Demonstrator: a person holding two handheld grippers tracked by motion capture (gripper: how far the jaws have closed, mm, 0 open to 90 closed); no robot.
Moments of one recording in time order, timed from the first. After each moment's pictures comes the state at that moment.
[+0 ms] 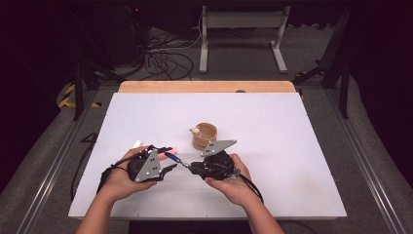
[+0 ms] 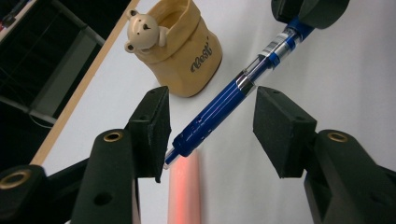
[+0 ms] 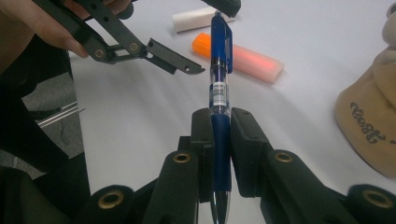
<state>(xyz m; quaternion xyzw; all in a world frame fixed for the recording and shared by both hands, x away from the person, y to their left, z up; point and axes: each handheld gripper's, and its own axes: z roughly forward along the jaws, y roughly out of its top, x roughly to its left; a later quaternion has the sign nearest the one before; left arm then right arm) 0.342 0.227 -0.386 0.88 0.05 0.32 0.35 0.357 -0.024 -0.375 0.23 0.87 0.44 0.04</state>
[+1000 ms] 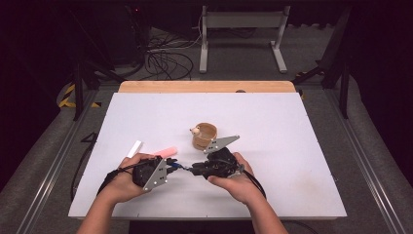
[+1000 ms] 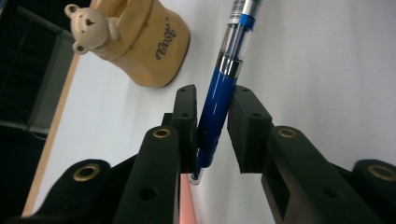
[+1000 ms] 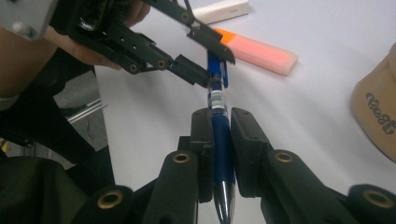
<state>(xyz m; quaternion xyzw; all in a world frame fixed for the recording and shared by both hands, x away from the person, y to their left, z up) 0.337 0.217 -0.394 0.91 -0.03 0.31 0.29 0.362 -0.033 -0.368 0.23 0.87 0.44 -0.01</state>
